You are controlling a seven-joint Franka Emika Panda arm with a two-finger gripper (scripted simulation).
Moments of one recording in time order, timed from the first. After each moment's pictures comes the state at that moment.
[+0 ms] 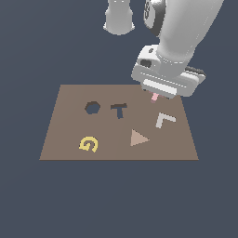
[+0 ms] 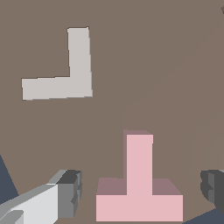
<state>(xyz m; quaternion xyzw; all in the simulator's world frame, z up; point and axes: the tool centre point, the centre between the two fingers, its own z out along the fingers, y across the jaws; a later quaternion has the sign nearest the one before) -0.087 0.140 0.050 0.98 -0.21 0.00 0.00</state>
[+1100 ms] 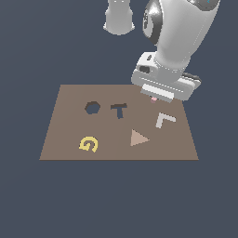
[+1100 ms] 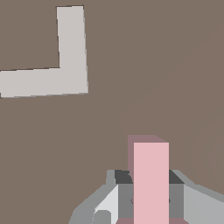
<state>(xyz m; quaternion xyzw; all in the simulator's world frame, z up) -0.086 0.141 0.030 0.98 -0.21 0.00 0.00</state>
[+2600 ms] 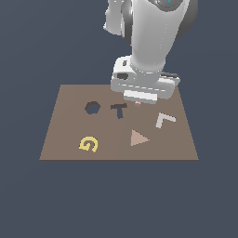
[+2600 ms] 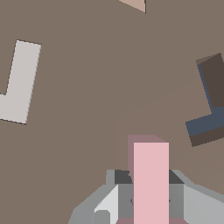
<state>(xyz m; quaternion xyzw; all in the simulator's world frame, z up) -0.069 0.073 0.036 1.00 -0.09 0.00 0.00</state>
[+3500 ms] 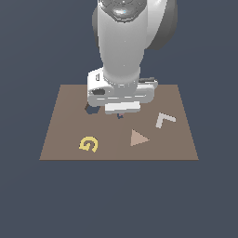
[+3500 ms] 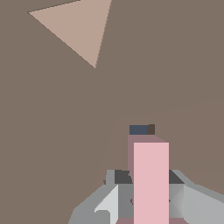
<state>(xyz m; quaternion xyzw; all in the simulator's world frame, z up) -0.029 0.006 0.040 1.00 0.04 0.00 0.00</state>
